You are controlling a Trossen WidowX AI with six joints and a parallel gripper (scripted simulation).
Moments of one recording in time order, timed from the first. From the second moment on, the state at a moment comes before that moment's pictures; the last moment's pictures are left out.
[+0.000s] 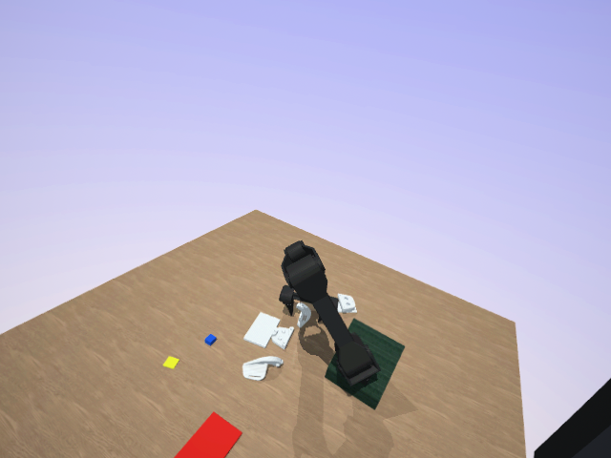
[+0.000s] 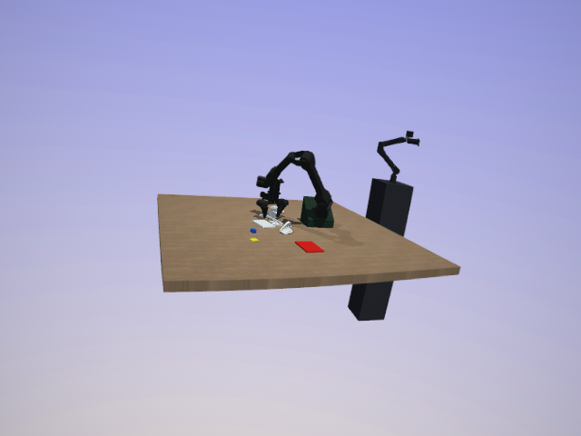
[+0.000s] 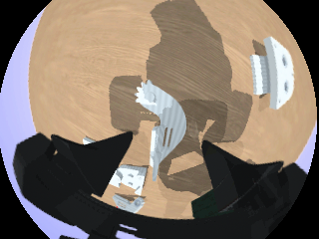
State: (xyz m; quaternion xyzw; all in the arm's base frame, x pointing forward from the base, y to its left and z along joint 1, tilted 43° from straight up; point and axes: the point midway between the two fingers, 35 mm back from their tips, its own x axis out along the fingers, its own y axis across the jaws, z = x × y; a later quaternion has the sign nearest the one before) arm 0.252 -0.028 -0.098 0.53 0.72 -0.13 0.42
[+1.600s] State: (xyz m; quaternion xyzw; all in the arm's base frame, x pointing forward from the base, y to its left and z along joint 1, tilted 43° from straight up) arm 0.257 -0.054 -0.071 0.53 0.72 -0.13 0.42
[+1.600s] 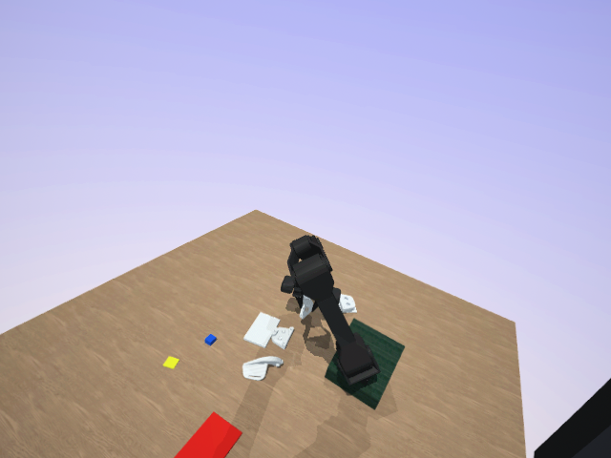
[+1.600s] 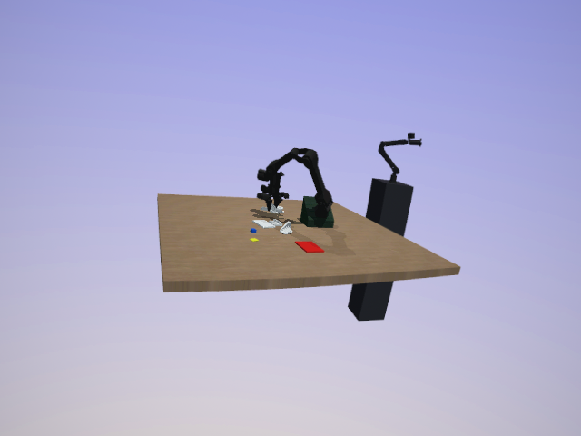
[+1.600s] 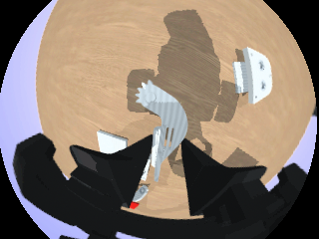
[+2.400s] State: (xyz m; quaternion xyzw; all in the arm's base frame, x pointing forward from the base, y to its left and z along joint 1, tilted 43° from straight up) arm 0.258 -0.072 -0.032 0.56 0.71 -0.18 0.38
